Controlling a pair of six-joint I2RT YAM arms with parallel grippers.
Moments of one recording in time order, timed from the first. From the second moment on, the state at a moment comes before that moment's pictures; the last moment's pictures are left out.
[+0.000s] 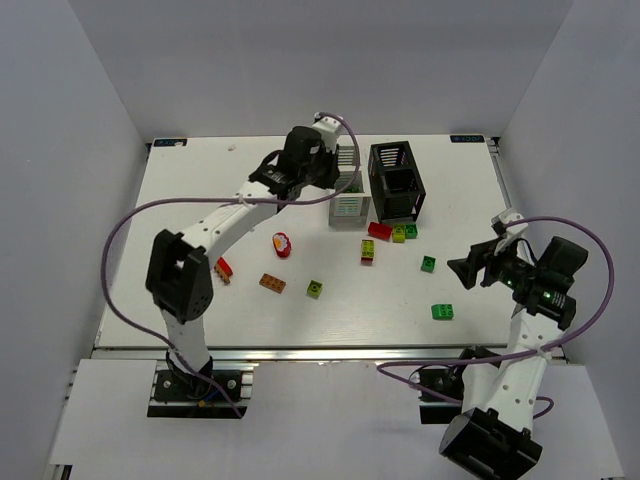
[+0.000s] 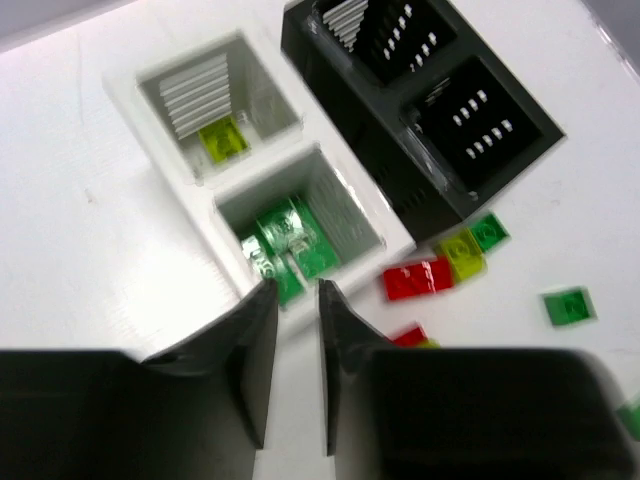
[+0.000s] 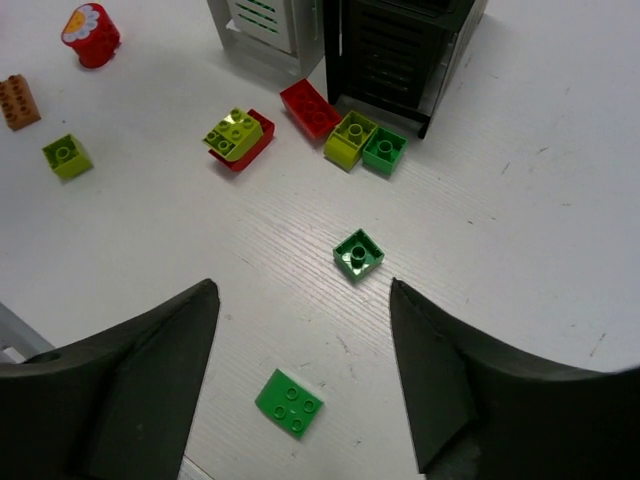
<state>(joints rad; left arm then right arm) -0.61 1.91 1.72 -0.26 0.02 -0.15 -0.51 0.71 0.73 -0.71 -1.04 -0.59</state>
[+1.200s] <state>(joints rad) -0.61 1.14 0.92 0.05 -0.14 -0.14 0.09 1.43 0.84 -0.35 -0.14 0.11</state>
